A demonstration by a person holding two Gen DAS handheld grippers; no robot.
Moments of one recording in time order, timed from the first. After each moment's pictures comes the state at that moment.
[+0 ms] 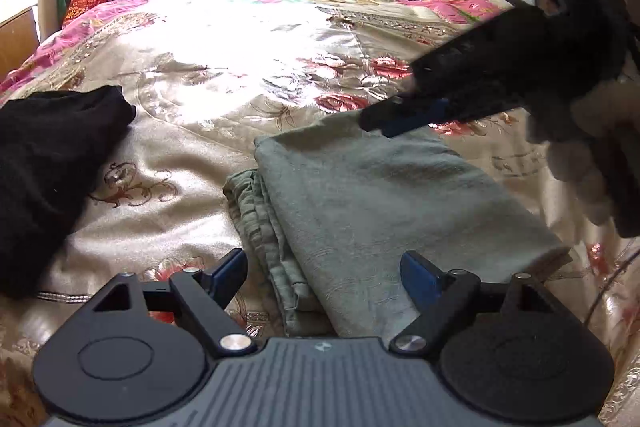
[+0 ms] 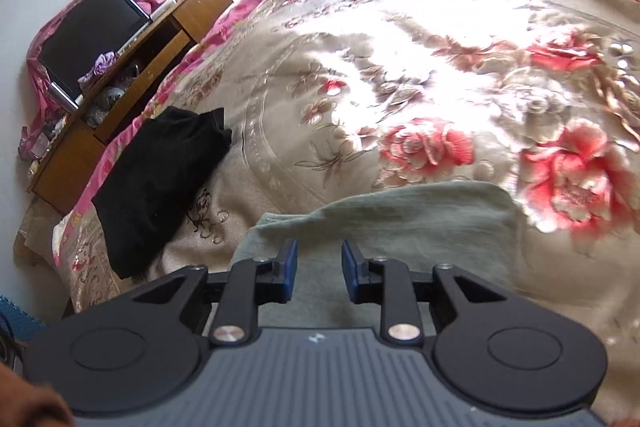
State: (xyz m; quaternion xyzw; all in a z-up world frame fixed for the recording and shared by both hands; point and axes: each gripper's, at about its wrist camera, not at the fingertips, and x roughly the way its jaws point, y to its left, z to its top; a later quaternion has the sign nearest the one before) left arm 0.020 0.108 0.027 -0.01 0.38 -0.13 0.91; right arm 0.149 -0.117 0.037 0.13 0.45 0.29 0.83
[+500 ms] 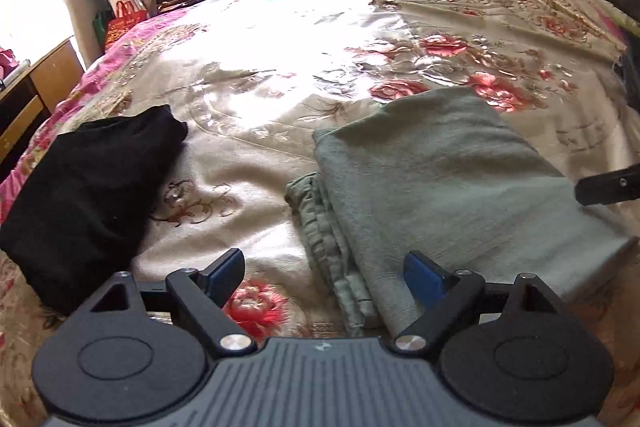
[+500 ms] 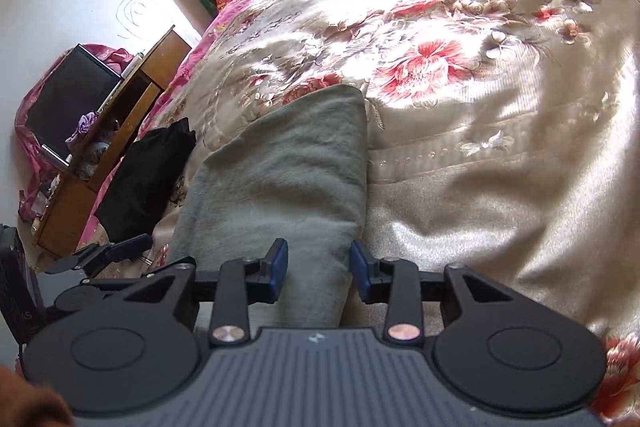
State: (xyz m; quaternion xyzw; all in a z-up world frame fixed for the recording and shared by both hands) left arm 0.038 0.098 0.028 0.09 0.40 -0.03 0.91; right arm 0.061 -0.202 0.006 0.21 0.44 0.23 0.84
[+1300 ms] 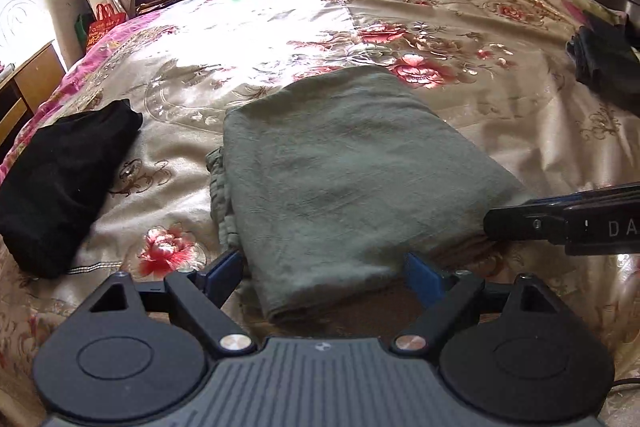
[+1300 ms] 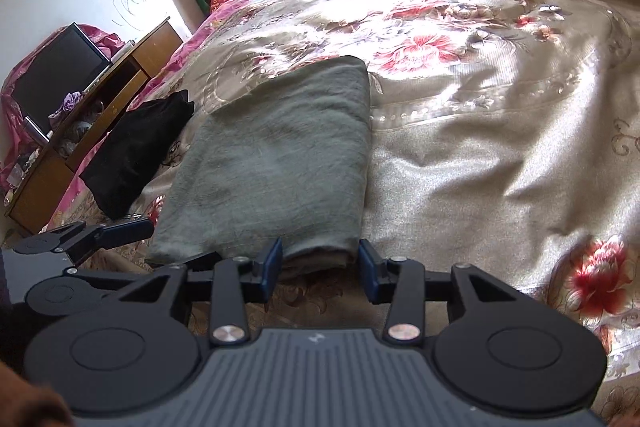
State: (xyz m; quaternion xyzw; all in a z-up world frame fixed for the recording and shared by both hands) left arm -0.017 0.035 0.027 0.09 0.41 -0.07 0.91; right arm -0.008 -0.175 0.007 0.15 0.42 0.20 0.87
